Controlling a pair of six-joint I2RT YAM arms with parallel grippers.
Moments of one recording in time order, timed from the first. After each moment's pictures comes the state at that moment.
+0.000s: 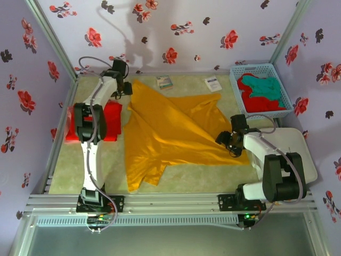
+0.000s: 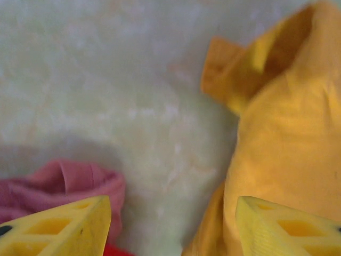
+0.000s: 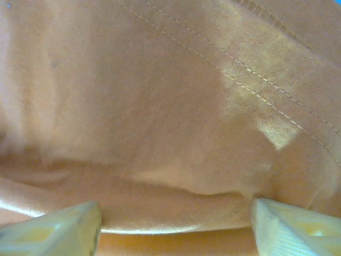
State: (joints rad) left arm -0.19 2.25 2.01 -0.86 -0.17 -0.29; right arm 0.11 1.36 0.67 -0.56 -0.12 0.67
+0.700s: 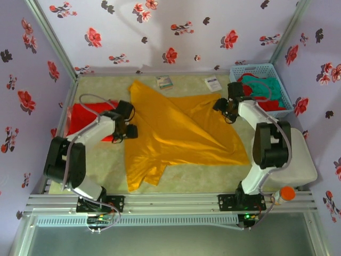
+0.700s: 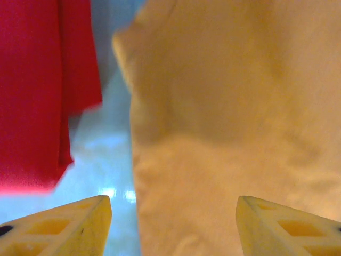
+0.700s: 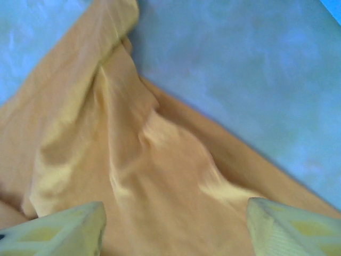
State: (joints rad) left arm -0.40 1.51 0.96 -0.75 -0.09 -0.46; right arm 0.10 1.79 1.27 -0.52 -0.08 0.65
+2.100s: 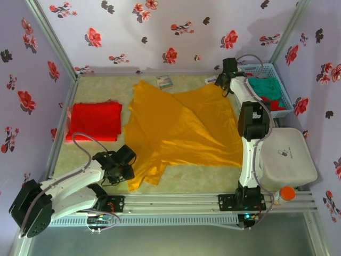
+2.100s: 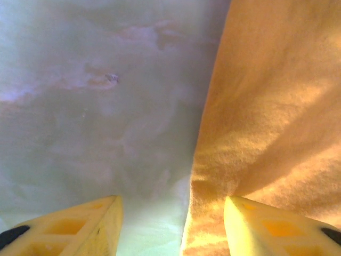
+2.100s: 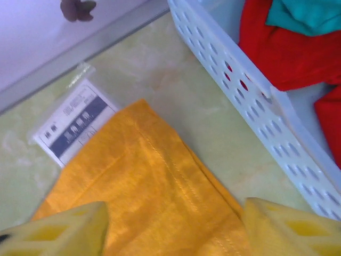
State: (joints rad) left arm -0.78 0.99 0.46 -0.88 -0.06 -1.02; right arm 0.09 2.31 2.02 -0.65 0.16 0.52
